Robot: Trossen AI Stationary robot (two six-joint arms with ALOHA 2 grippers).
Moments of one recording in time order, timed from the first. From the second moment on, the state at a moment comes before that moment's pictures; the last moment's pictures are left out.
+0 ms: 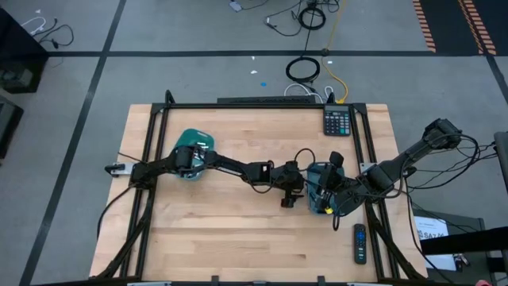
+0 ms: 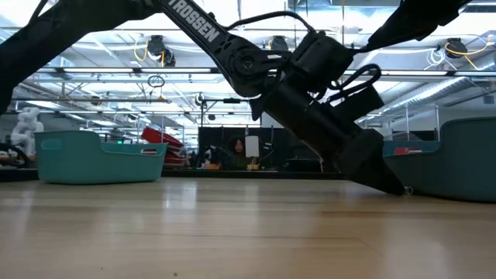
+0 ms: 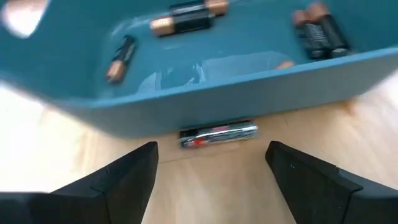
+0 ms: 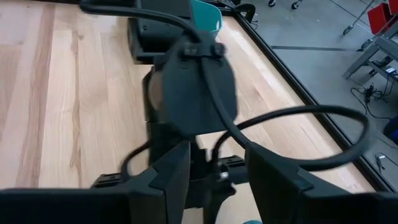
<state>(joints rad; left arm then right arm) -0.03 2.44 1.71 0.08 0.06 0.19 0.56 1.08 0.81 -0.56 0.86 0.48</state>
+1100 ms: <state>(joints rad) -0.15 1.88 1.09 -0.20 -0.10 0.05 0.46 1.22 0.90 -0.44 0.68 0.49</state>
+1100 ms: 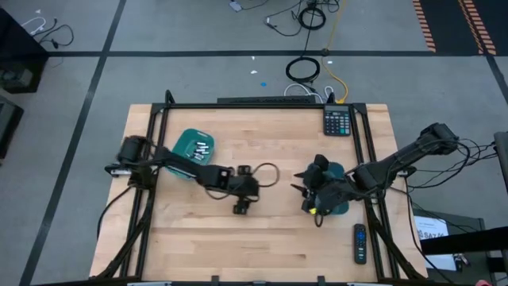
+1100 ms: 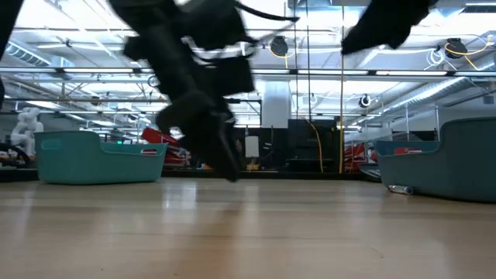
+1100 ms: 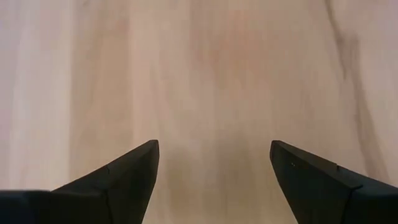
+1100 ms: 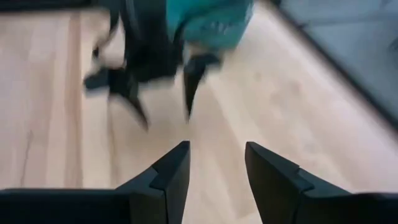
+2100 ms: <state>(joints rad) -0.42 1.38 0.63 0.17 -0.60 -0.20 0.14 1.94 1.25 -1.13 0.07 0.19</state>
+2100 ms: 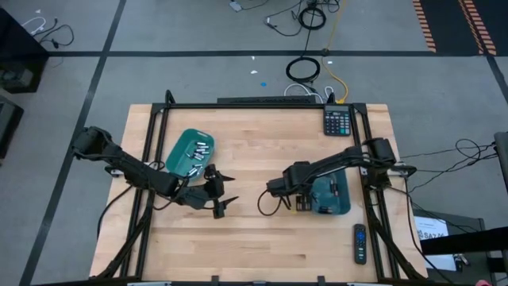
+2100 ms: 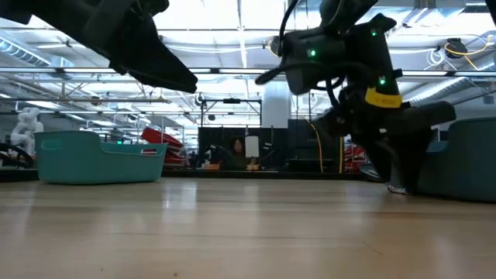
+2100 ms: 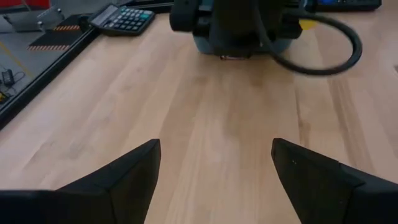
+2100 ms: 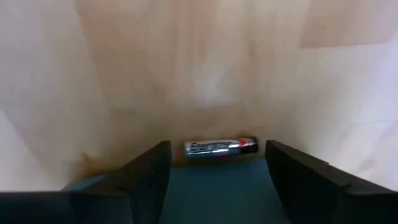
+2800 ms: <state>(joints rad) -0.42 1.38 0.63 0.12 -0.60 -0.20 0.13 1.99 1.25 -1.08 0.02 0.06</state>
